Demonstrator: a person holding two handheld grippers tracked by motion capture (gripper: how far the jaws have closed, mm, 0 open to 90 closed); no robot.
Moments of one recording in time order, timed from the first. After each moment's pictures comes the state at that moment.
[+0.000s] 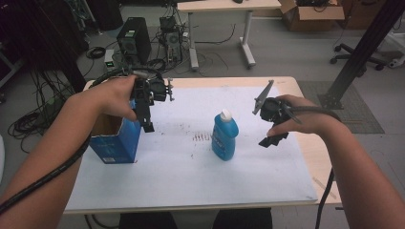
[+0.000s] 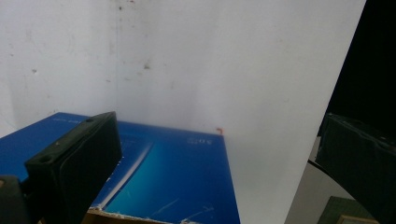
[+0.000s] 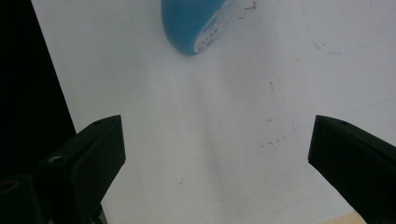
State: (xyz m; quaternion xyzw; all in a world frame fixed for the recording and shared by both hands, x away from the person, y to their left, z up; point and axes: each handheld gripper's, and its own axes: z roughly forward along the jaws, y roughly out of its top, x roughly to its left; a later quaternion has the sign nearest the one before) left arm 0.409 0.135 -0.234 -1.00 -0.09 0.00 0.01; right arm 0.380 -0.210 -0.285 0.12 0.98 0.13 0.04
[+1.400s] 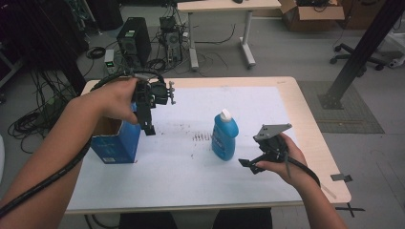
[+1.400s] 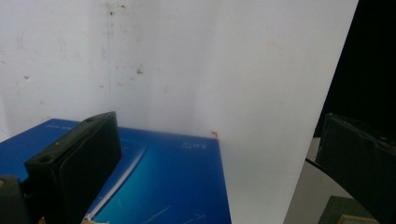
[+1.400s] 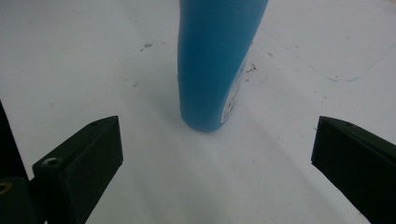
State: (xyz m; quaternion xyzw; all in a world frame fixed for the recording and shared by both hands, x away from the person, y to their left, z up) left arm 0.403 0.130 -0.238 -1.00 -0.08 0.01 0.01; right arm 0.316 -0.212 -0.372 0.28 0.88 0.37 0.13
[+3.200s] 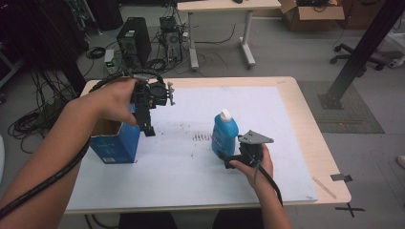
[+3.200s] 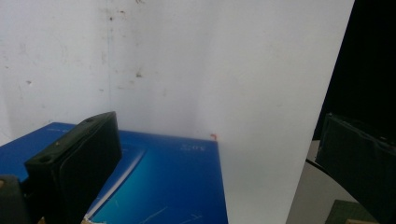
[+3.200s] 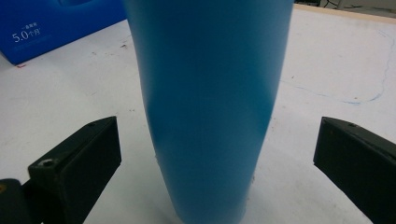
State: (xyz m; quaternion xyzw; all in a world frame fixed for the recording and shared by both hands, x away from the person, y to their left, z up) left arm 0.396 0.133 -0.235 -1.00 -0.08 0.00 0.00; right arm 0.330 -0.163 -0.437 0.37 0.77 0.48 0.19
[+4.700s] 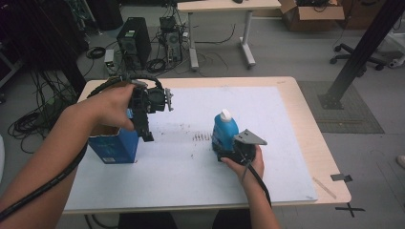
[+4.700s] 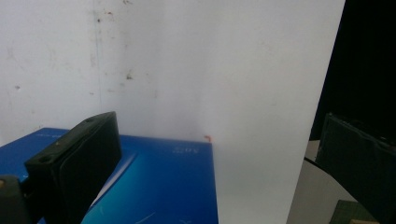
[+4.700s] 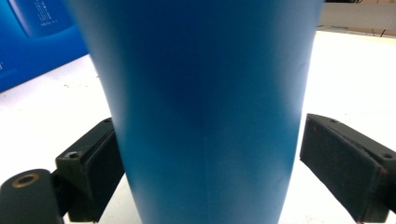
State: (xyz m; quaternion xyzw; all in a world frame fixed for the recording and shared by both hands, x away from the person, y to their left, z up) left arm 0.386 0.135 -0.243 -1.00 -0.07 0.00 -0.01; right arm 0.336 -0.145 -0.447 0.41 0.72 0.50 0.23
